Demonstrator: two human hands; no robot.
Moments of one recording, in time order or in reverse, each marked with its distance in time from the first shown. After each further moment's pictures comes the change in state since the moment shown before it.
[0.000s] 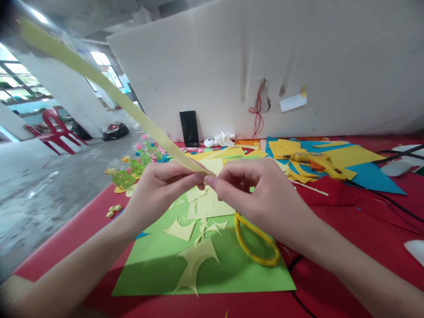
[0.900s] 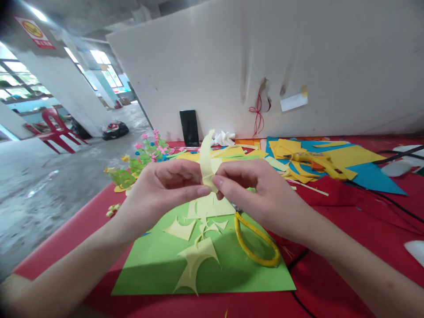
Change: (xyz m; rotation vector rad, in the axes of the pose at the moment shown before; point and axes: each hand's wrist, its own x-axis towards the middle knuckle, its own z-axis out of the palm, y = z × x) left_hand -0.005 0.005 0.005 -0.242 -0.049 -0.207; right_hand 0.003 0.005 -0.001 0.145 -0.130 -0.014
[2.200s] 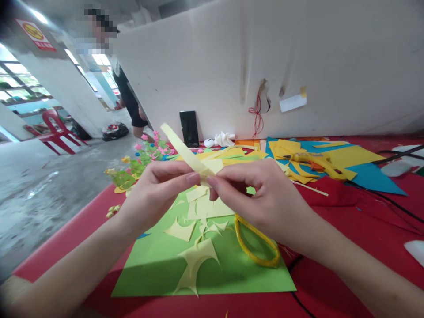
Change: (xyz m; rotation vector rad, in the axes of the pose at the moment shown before) left_hand 0.002 -0.004 -0.006 -0.044 0.005 0.027; right_hand -0.002 -0.010 0.002 -0.273 0.130 -0.125
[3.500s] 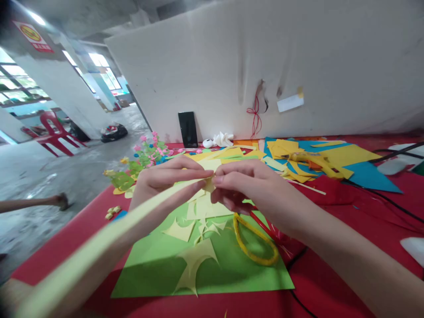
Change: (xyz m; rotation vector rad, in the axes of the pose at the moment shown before) left_hand 0.001 -0.005 0.002 0.408 0.084 0.403; right_hand 0.001 0.012 -0.001 0.860 -0.248 0.534
